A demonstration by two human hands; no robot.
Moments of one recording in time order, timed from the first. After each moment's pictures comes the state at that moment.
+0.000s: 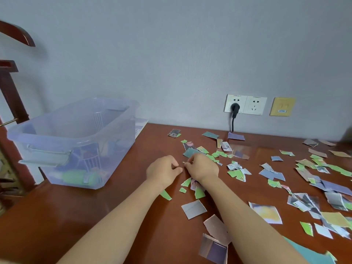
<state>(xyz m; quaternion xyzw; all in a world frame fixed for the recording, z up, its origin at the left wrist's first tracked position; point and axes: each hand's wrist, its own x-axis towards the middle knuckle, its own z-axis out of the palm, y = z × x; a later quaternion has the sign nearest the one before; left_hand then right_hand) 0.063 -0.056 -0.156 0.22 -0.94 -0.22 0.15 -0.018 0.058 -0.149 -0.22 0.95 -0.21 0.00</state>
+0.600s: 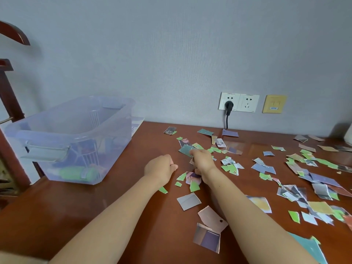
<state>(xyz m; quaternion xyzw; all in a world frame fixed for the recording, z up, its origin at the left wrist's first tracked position) 0.068 -0.045 -0.155 0.21 -0.96 -0.12 0.12 -0.008 0.072 -0.135 -0.05 0.76 -0.62 0.17</state>
